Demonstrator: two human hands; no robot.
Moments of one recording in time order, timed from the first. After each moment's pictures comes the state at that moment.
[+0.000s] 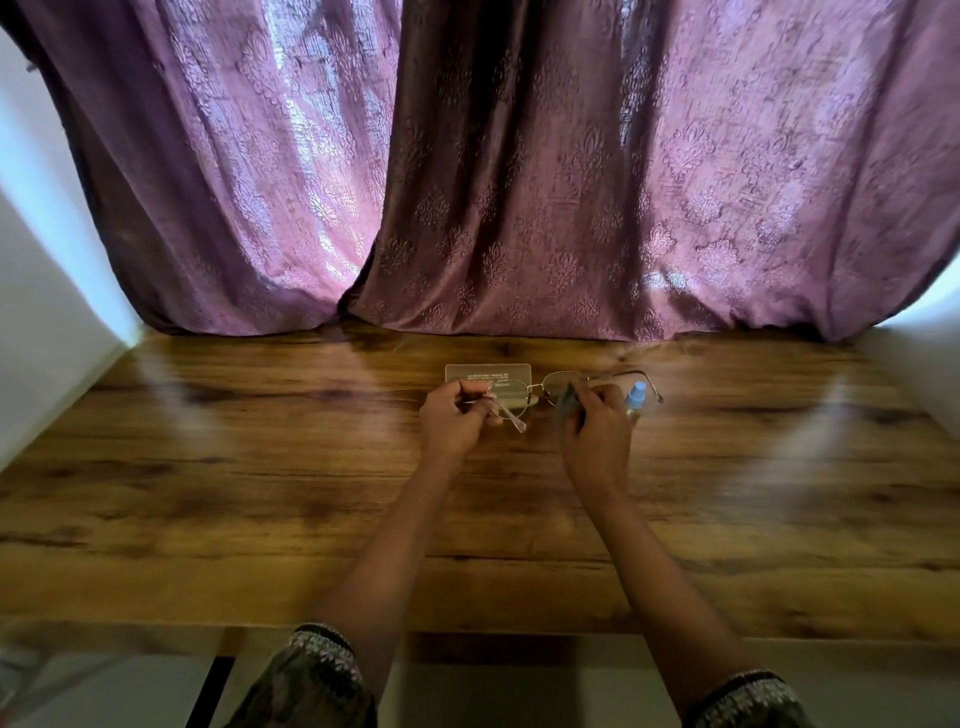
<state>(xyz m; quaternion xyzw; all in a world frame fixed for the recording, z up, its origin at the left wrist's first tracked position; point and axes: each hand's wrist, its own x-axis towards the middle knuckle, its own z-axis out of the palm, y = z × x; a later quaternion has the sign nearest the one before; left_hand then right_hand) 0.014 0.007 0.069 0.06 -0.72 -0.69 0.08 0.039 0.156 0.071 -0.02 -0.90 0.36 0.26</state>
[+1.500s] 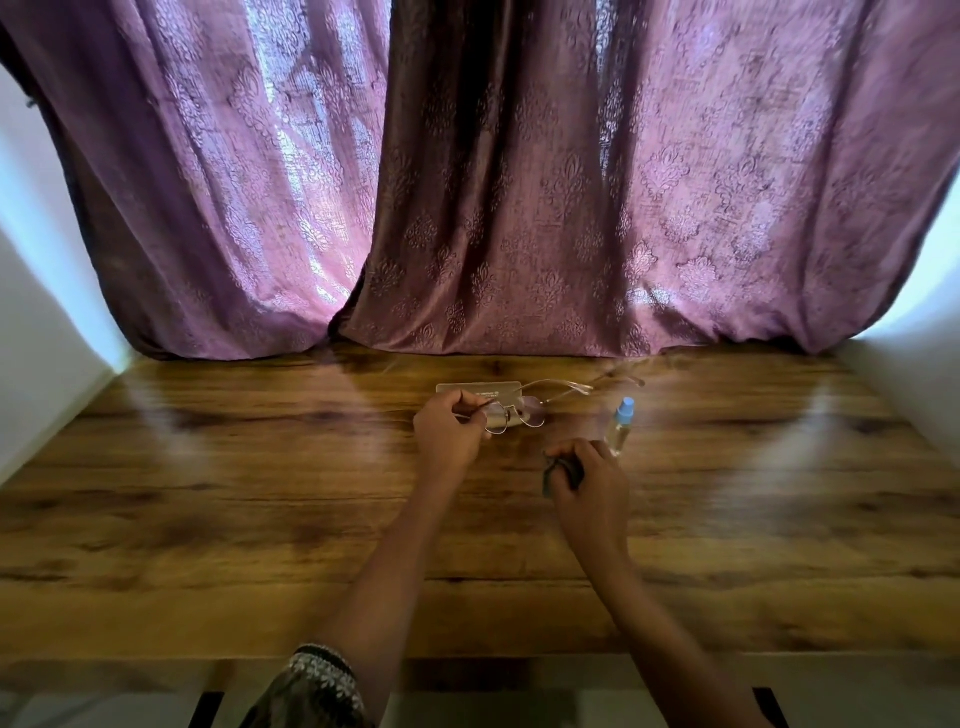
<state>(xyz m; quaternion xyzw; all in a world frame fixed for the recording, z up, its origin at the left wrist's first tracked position) 0.018 0.014 0.085 0.06 -0.80 -0.58 0.13 0.081 0.156 0.063 0.01 -0.86 0.45 0.25</state>
